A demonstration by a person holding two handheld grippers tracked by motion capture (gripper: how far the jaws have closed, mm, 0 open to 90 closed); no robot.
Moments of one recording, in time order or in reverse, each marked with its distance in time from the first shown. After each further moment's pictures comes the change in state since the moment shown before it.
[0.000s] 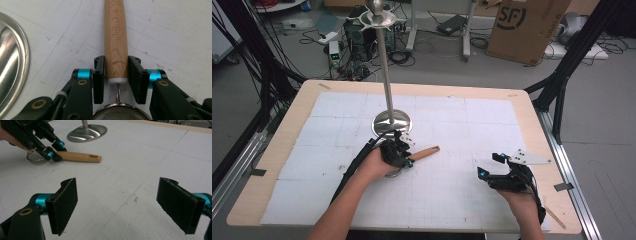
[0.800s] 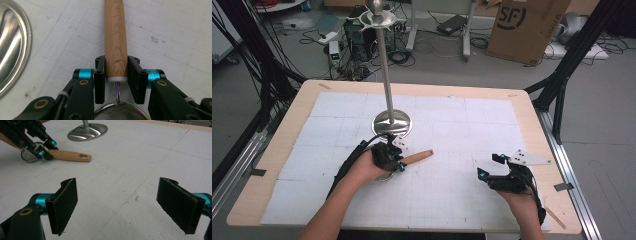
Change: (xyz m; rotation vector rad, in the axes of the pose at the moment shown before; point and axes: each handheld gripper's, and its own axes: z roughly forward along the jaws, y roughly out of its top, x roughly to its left) left arm -0.002 -0.018 -0.017 0.041 0.001 0.034; right arm 0.002 -0.001 -0.001 0.007 0.002 0.004
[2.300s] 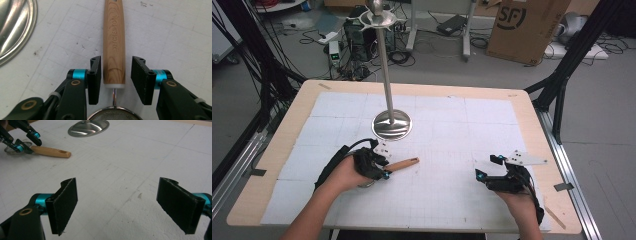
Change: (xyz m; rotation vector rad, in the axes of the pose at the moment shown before) left arm -0.007 -0.030 -0.032 0.026 0.004 0.039; right arm 0.001 -0.003 0.005 0.024 0.008 -0.005
